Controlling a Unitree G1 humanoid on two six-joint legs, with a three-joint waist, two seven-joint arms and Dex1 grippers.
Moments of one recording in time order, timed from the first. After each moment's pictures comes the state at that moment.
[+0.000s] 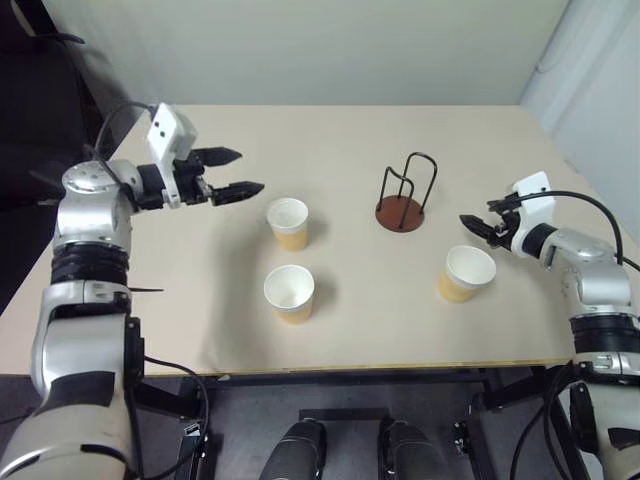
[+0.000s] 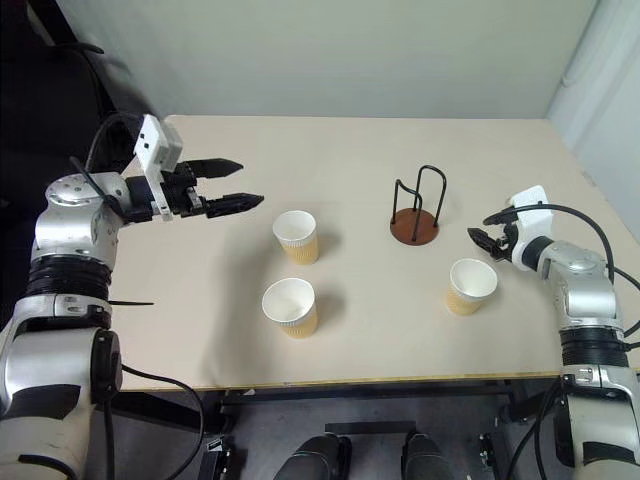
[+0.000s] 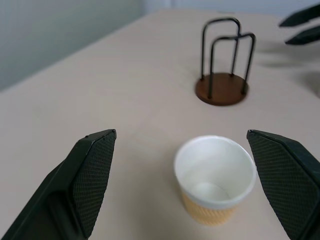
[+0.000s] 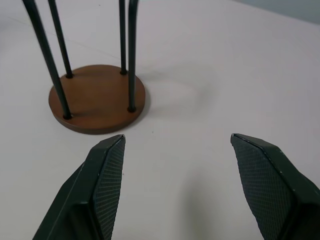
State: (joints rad) left arm -1.07 0.73 0.05 0.85 -0.21 0.16 -1.29; right arm -0.64 -0.66 -0.12 0.32 0.20 0.41 0.66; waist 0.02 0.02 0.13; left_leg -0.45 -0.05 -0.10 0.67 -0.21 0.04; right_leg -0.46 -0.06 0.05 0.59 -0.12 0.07
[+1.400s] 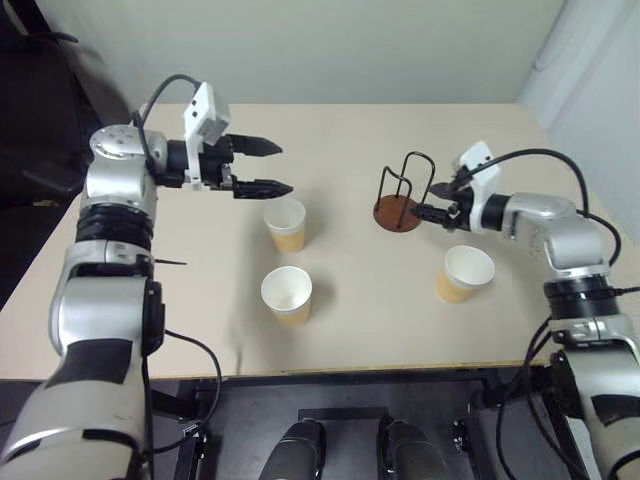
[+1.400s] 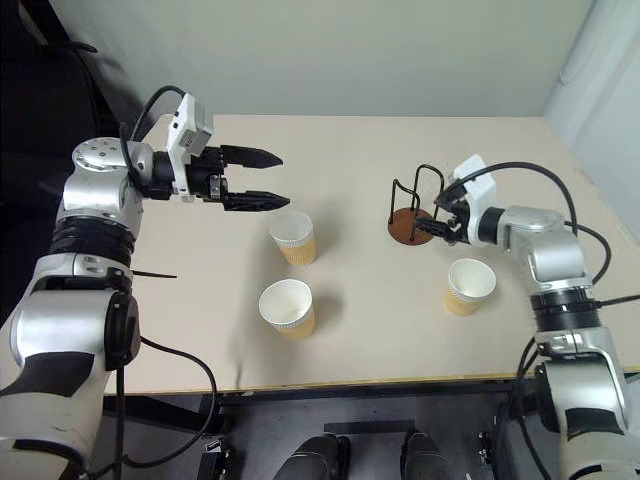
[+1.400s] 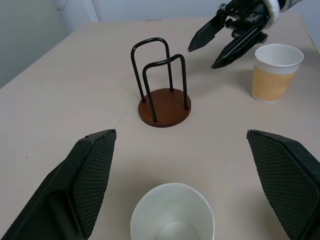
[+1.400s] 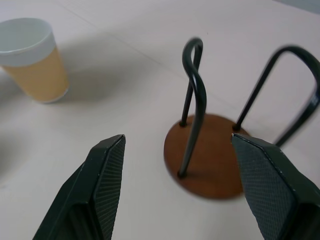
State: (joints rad) left arm -1.25 0.66 0.00 0.96 -0.16 0.06 -1.50; right arm -0.91 -0.57 0.09 0.37 0.21 0.55 0.83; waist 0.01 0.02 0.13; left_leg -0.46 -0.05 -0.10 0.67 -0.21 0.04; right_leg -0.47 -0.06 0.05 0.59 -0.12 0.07
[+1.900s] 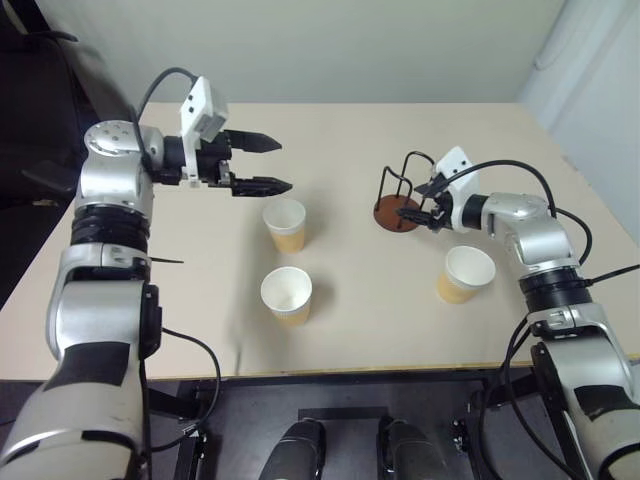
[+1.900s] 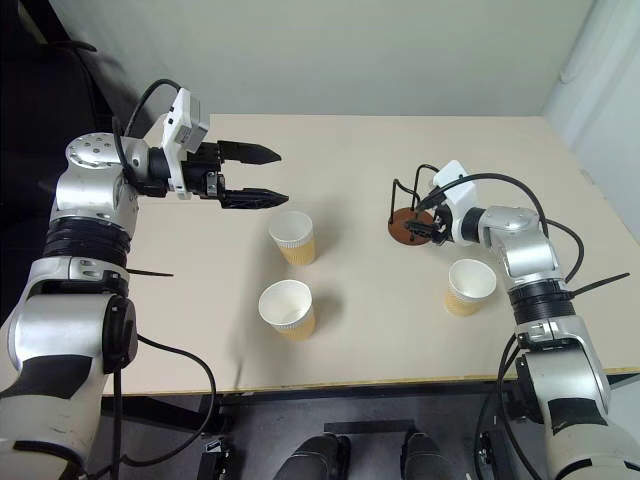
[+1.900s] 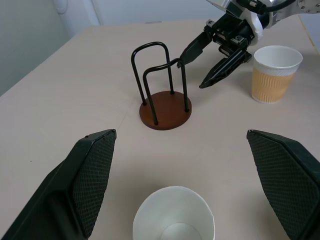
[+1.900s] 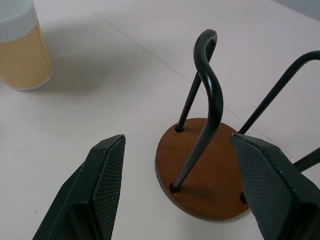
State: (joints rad) left arm -1.23 0.67 0.00 0.90 -0.17 0.09 -1.50; right arm -0.92 -0.51 0.12 0.47 0.11 0.43 0.82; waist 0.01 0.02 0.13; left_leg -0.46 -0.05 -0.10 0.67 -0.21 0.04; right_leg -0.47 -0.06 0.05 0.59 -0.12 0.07
